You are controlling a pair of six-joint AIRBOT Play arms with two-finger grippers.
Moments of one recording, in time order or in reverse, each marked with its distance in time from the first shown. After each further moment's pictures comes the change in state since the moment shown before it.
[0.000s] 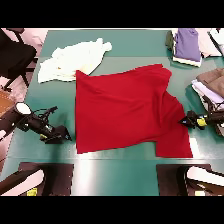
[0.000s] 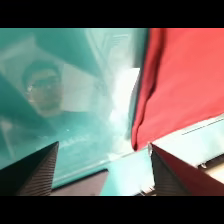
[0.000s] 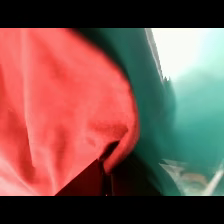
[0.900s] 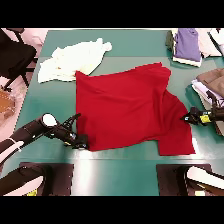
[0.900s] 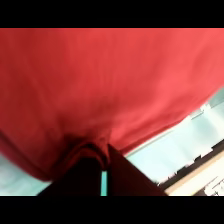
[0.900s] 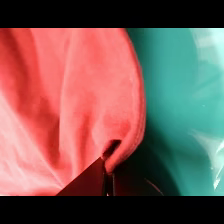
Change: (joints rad) left arm -0.461 0.001 -0.109 -0.241 0.373 -0.095; right arm 0.003 0.068 0.039 0.028 0.064 0.005
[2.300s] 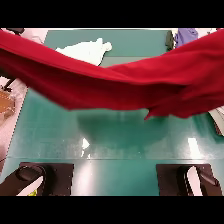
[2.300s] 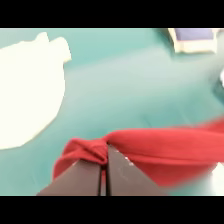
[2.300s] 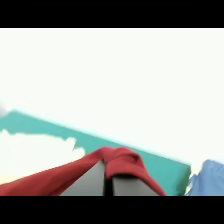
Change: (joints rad) left arm -0.033 0.292 1.565 0.664 -0.434 -0.173; right arm 0.006 0.646 0.946 0.312 -0.030 0.028
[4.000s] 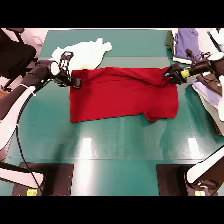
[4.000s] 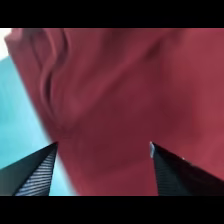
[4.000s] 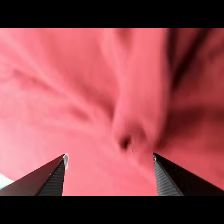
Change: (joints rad) left arm 0.178 -0.756 -0.632 0.028 0.529 0.067; right arm 0.301 -1.329 0.091 -0.145 0.176 0.252
